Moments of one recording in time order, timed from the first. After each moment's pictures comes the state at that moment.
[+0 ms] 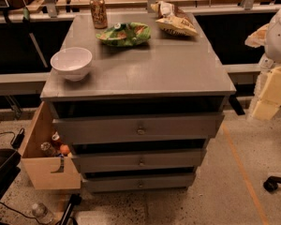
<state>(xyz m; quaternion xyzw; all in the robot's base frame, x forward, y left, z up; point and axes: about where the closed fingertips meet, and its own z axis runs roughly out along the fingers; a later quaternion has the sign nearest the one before) 0.438 -0.216 0.980 -0.60 0.78 -0.04 0.16</state>
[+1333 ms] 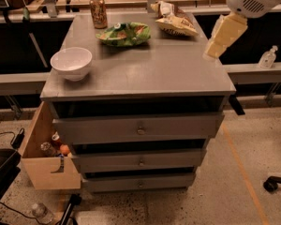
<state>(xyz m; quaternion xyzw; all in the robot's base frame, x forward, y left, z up) 0.581 -0.180 1.036 -0.56 0.75 -0.14 0.32</state>
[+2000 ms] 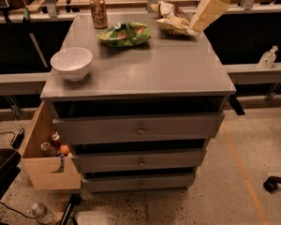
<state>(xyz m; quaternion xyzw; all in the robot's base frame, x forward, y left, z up) 0.644 -0.155 1.078 -0.56 0.68 -0.17 0.45</state>
